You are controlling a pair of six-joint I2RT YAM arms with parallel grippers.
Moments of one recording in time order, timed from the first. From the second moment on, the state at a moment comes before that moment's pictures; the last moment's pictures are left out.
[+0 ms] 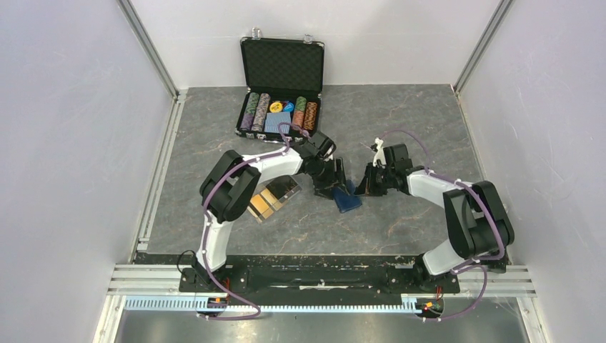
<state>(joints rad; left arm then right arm) -0.74 2.10 1.44 -0.43 0.44 -0.84 0.26 1.56 0.72 -0.14 -0.44 0.37</state>
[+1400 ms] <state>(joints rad) -0.60 1.71 1.06 0.24 0.67 -0.98 0.20 1.31 0.82 0.01 -0.71 0.76</state>
